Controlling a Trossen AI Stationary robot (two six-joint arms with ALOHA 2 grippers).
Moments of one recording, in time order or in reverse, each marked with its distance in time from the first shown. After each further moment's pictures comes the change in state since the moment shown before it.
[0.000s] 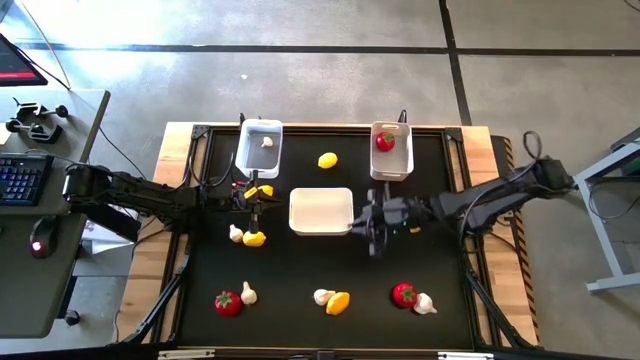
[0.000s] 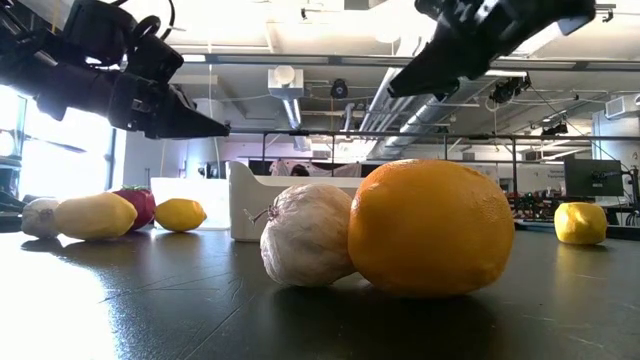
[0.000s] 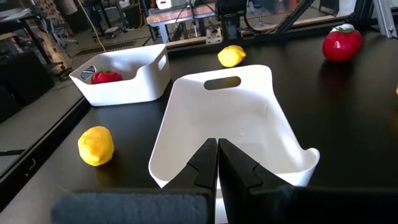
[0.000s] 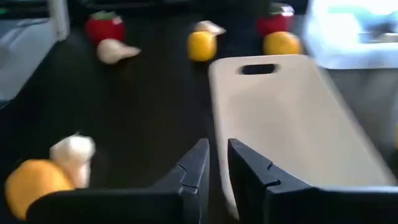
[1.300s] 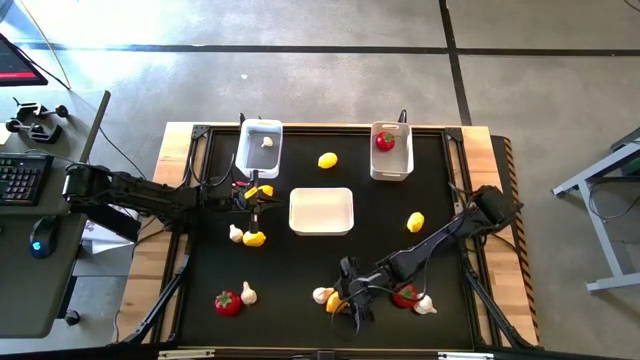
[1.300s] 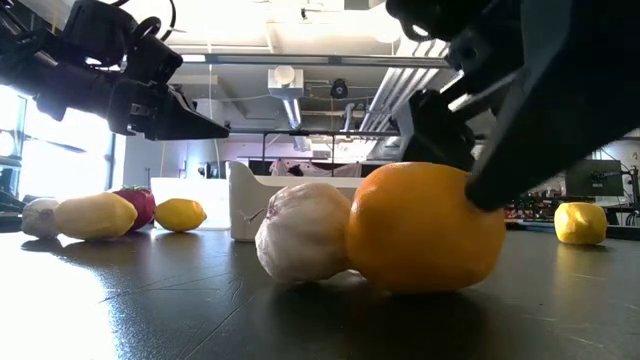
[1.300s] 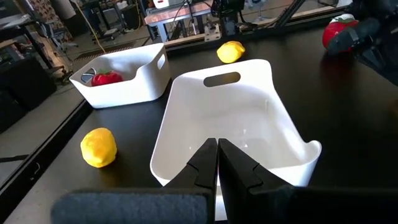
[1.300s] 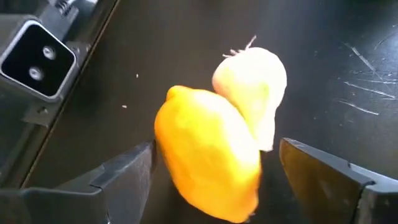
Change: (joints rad) left arm 0.000 0.000 0.000 -0.010 0.000 0.044; right arm 0.328 0.584 0.339 -0.041 -0.045 0.133
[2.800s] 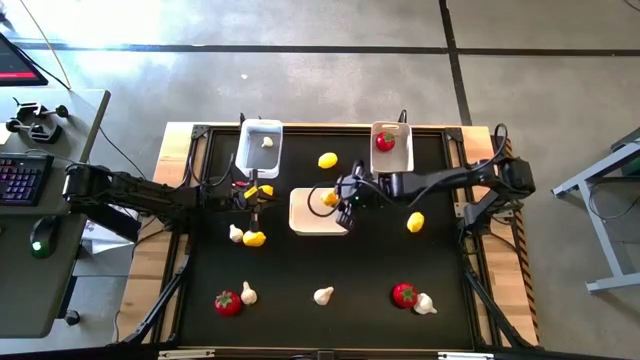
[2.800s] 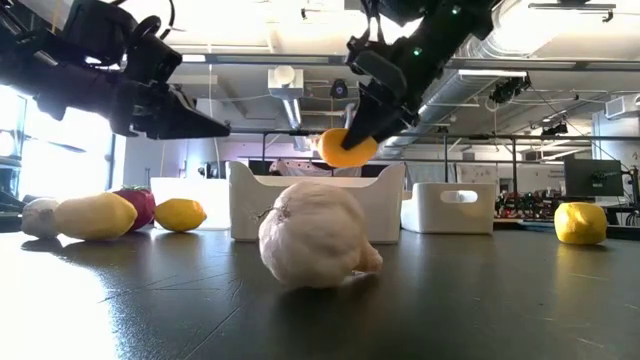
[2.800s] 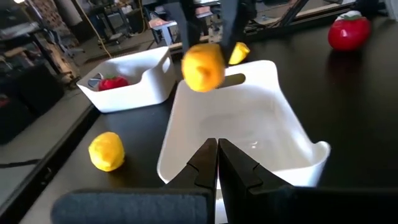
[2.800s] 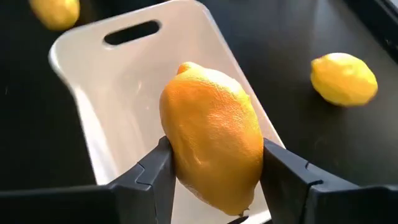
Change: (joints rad) left arm 0.000 0.000 0.000 0.017 -0.023 0.041; right arm -0.558 -0.278 0.036 -0.361 0.134 -0.037
